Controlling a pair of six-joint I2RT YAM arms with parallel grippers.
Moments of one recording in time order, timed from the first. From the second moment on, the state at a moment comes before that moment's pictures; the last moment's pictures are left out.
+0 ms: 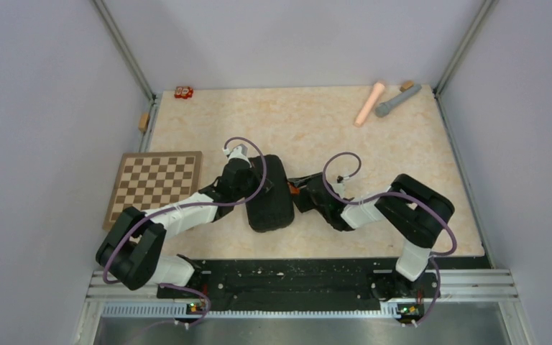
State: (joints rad) left arm -0.58 1.38 0.61 0.16 0.00 -0.89; right arm 0.85 1.75 0.61 0.53 0.33 1.85
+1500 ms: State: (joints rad) left arm -0.58 1.37 0.61 0.15 0.00 -0.89; right arm 0.85 2.10 0.46 1.47 0.36 1.39
